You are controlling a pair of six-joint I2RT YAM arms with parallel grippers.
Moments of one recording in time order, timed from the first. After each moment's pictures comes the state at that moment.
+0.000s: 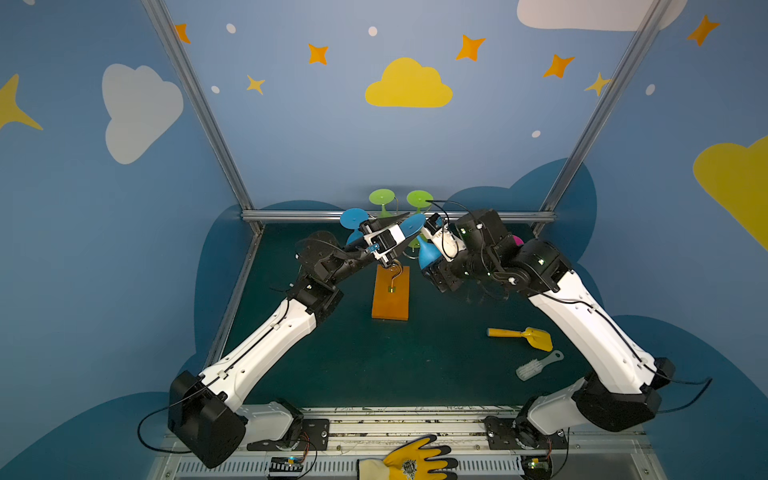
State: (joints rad) left arm -0.56 1.30 1.18 0.43 0.49 0.51; right arm 0.82 1.49 1.91 -1.16 0.07 -0.05
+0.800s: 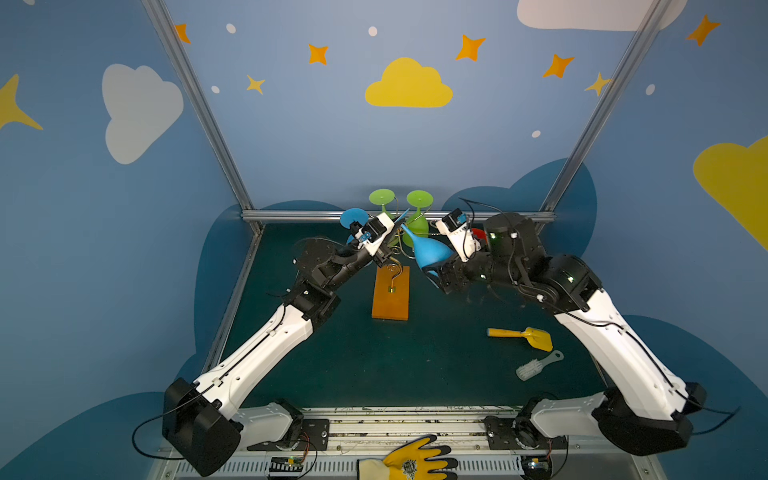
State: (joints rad) left arm -0.56 1.25 1.13 0.43 0.24 0.25; right arm 0.74 1.27 1.70 -0.91 -0.13 0.04
